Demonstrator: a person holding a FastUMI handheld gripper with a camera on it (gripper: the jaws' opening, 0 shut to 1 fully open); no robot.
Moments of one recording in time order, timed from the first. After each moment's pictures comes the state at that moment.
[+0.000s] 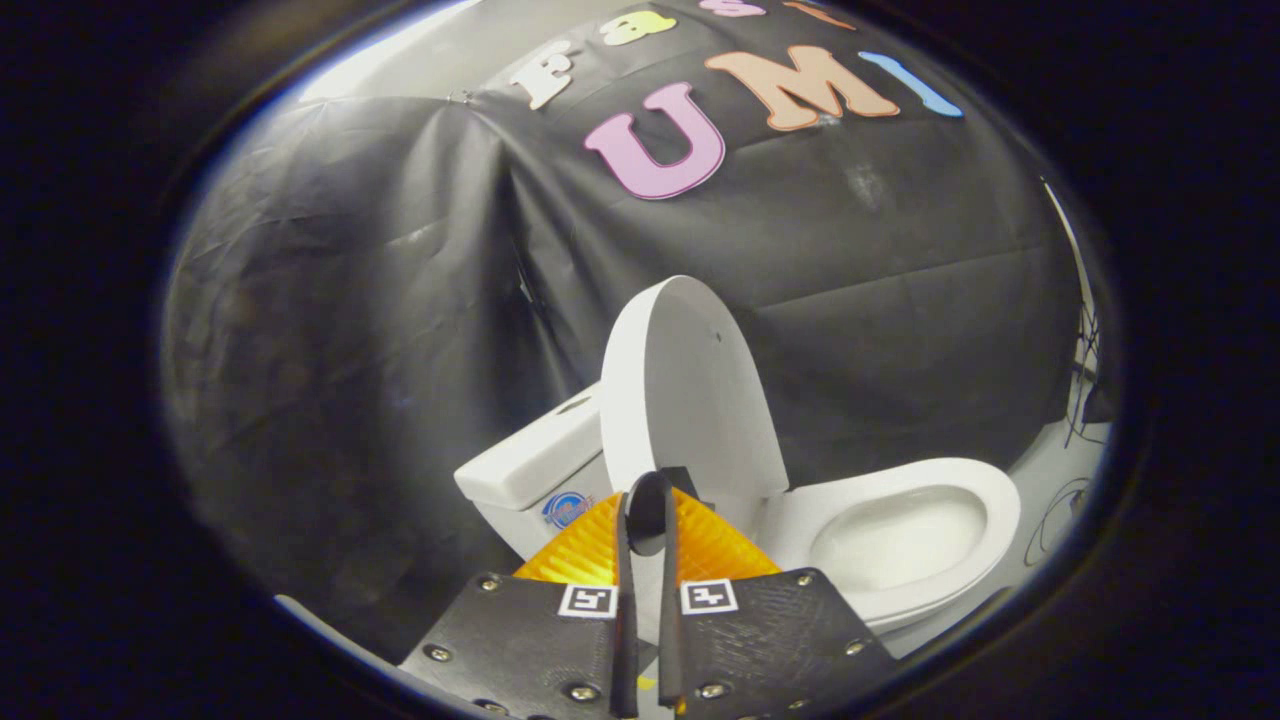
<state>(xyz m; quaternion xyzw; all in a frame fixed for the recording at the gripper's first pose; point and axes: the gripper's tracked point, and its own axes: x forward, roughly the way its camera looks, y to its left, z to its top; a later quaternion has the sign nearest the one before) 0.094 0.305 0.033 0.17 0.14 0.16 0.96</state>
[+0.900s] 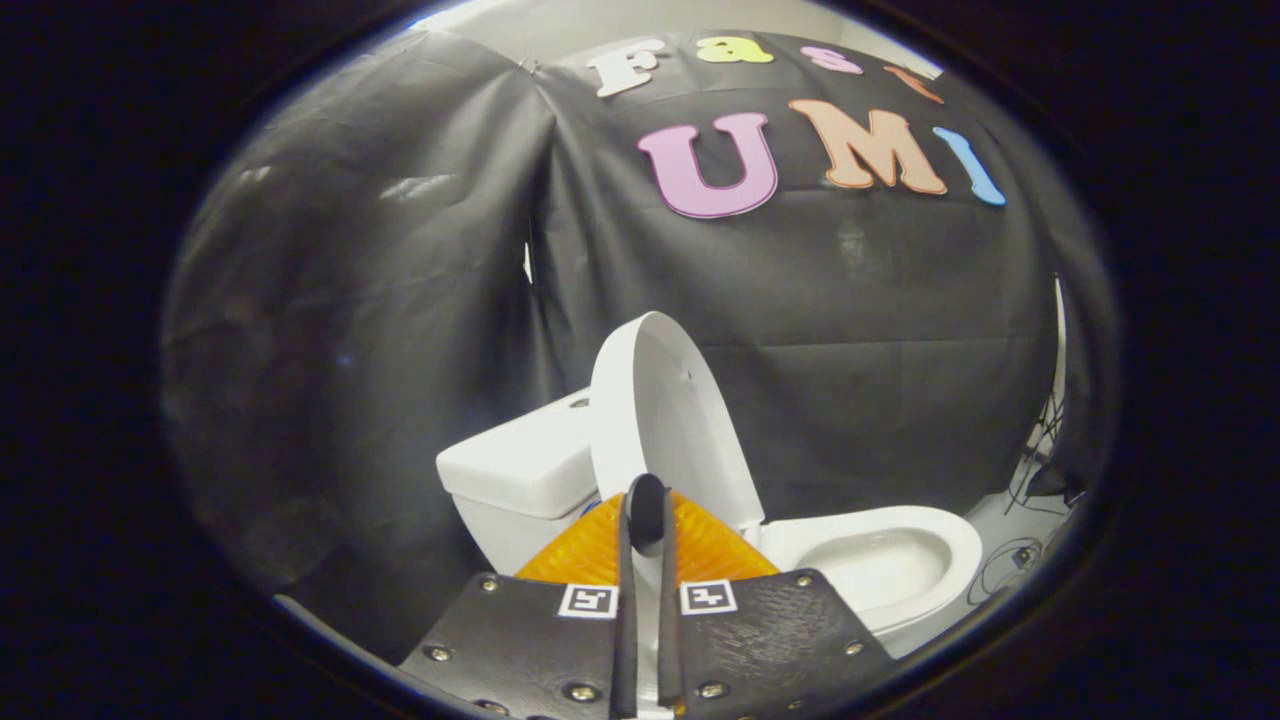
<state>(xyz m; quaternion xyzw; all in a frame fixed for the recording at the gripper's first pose) 0.102 0.373 0.029 0.06 0.09 0.09 0.99</state>
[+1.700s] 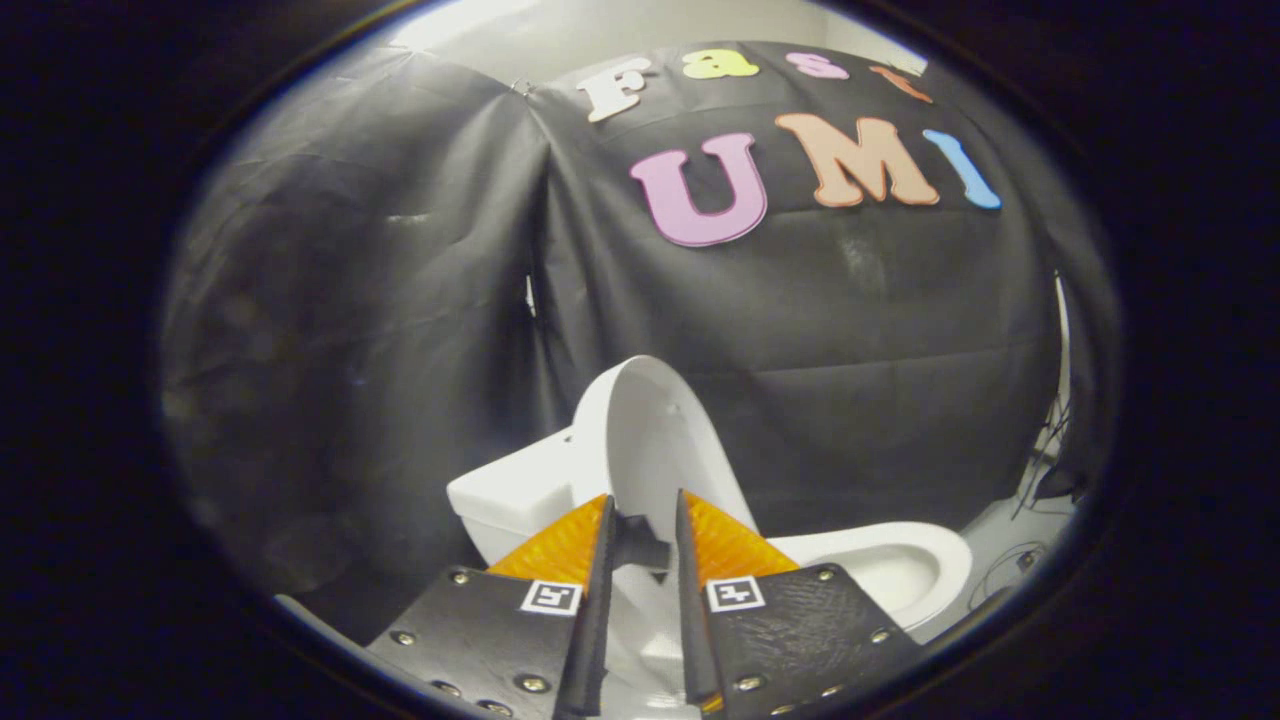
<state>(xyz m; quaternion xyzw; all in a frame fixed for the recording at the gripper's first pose) 0.085 0.318 0.080 0.07 0.05 0.10 0.99</state>
